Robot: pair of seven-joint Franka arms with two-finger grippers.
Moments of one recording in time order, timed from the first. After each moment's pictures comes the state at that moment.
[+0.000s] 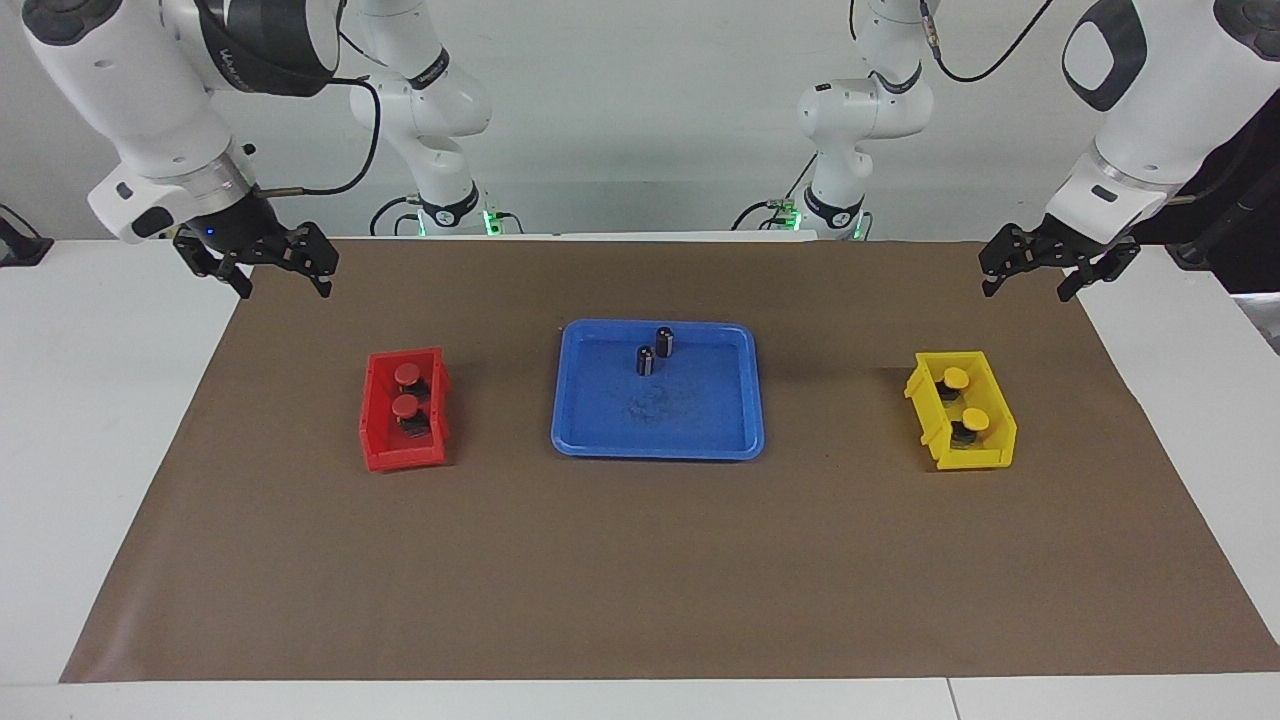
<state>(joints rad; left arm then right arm) -0.03 0.02 -0.02 -1.58 0.01 1.56 0.15 -0.06 0.03 0.00 -1.57 -0.02 1.54 -0.06</state>
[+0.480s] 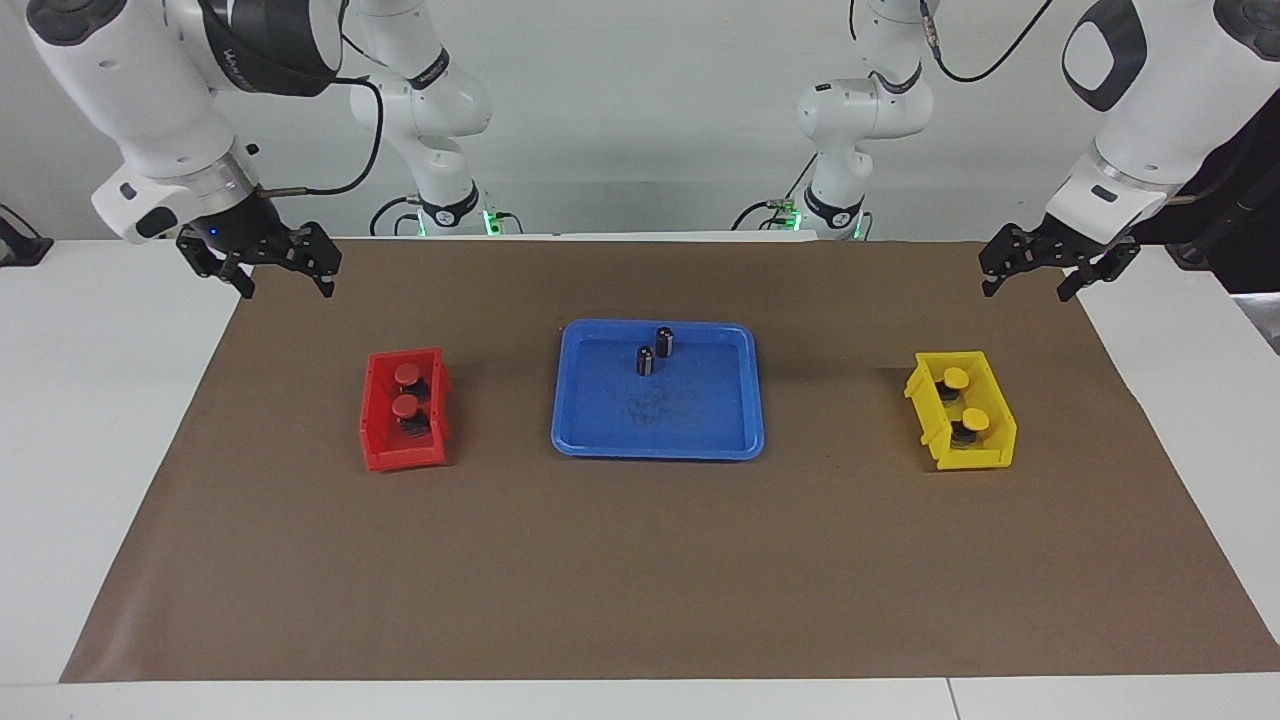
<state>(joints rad) -0.03 0.02 -0.02 -1.58 0.01 1.56 0.15 -0.06 0.03 0.00 -1.57 -0.02 1.54 -0.06</state>
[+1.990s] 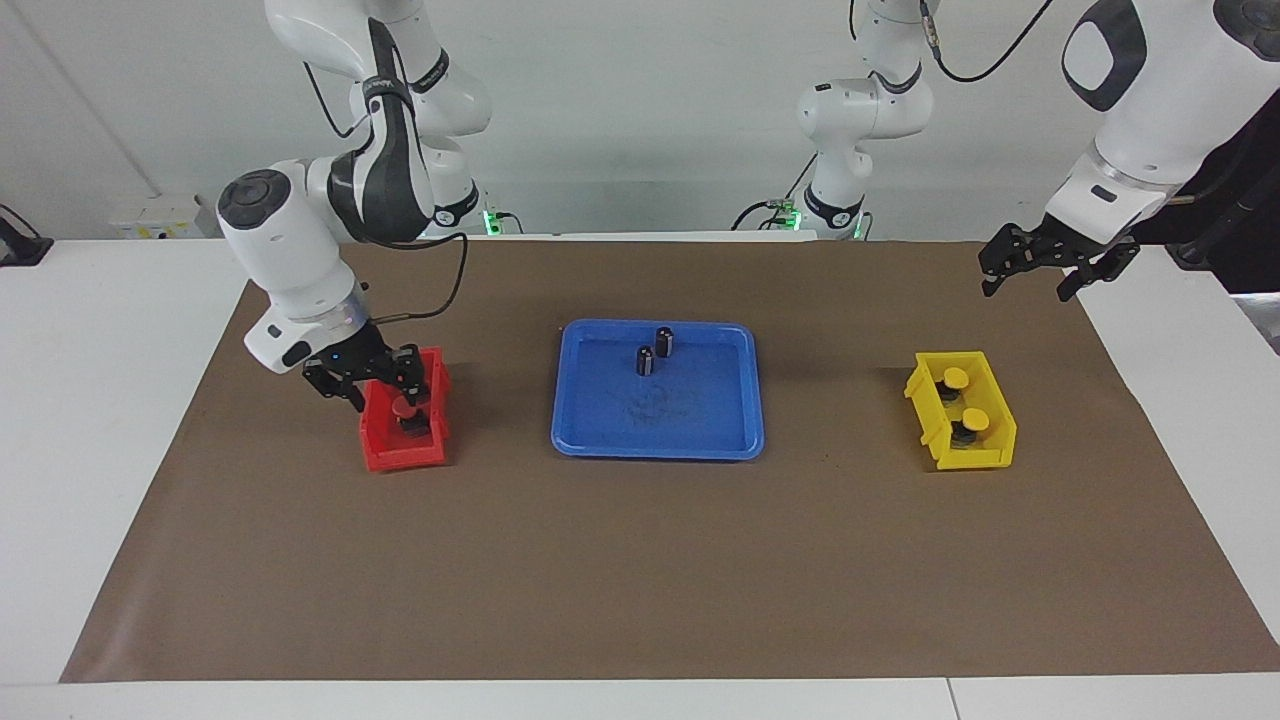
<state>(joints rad) -0.03 0.02 -0.02 -1.58 0.01 1.56 0.15 -0.03 0.11 0.06 -2.00 0.07 2.19 -0.06</state>
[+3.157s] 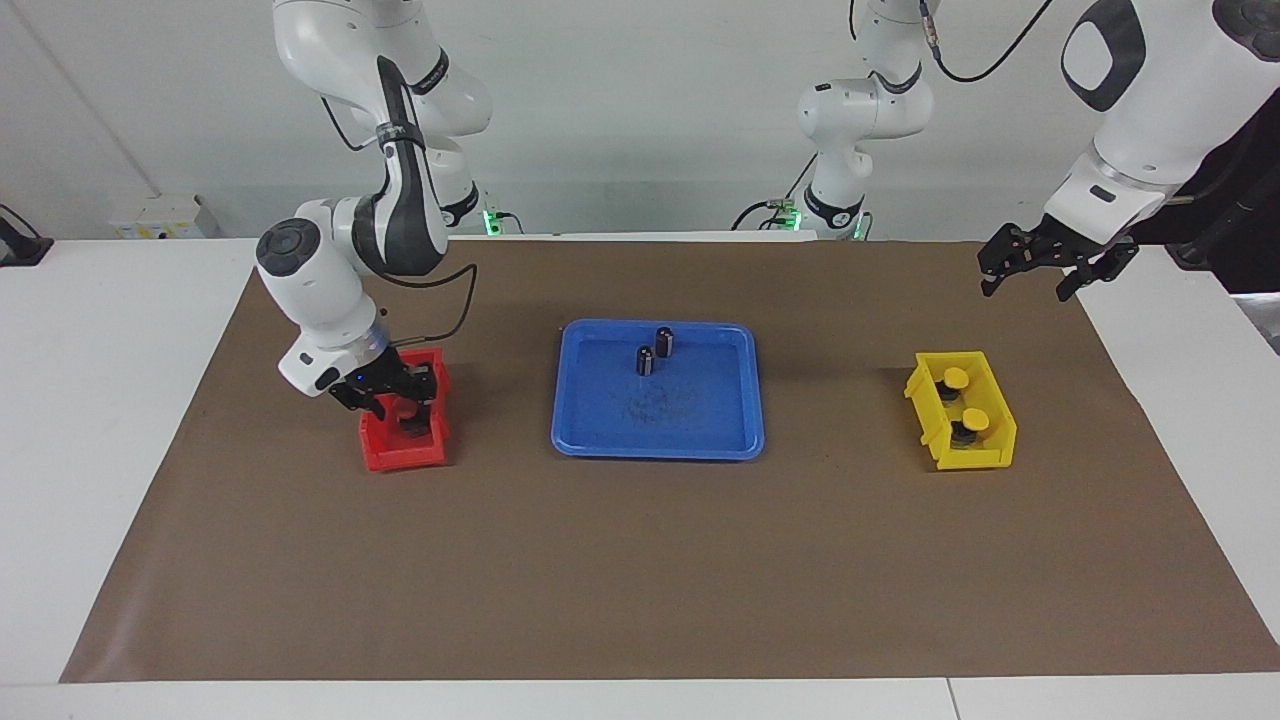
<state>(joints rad) -0.03 0.02 -0.02 -1.58 0.01 1.56 0.15 -0.03 0.14 0.06 -2.12 0.07 2.27 -0.11</state>
